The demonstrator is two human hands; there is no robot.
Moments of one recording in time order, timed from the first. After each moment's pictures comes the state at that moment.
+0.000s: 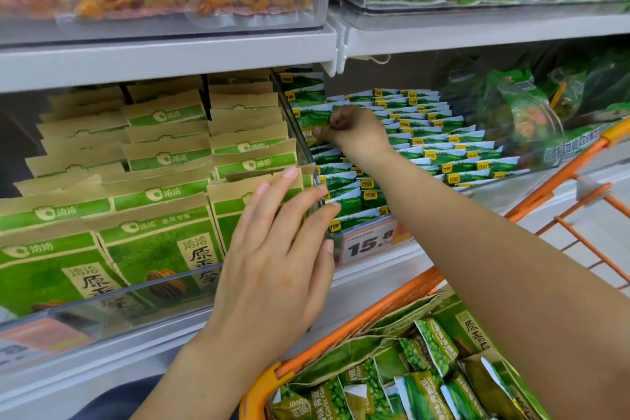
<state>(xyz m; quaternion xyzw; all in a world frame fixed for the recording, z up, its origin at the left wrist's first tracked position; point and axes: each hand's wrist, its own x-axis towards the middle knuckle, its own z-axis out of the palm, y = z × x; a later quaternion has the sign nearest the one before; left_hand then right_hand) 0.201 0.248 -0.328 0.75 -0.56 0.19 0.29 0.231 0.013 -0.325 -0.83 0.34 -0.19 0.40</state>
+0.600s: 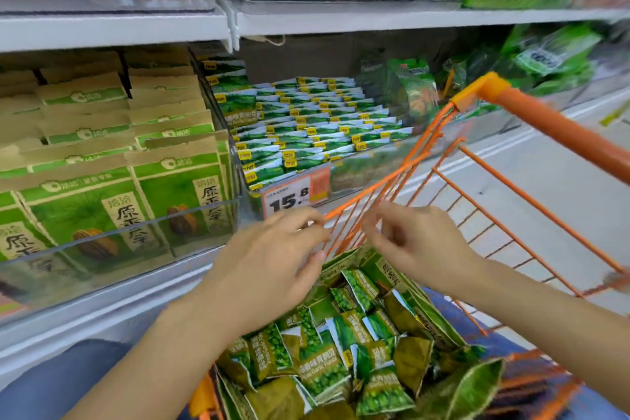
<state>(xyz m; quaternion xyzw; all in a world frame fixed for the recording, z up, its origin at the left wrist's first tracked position) 0.145 0.240 -0.327 0.68 -0.69 0.03 0.24 -0.027 0.087 -0.315 -0.96 0.21 -0.18 0.10</state>
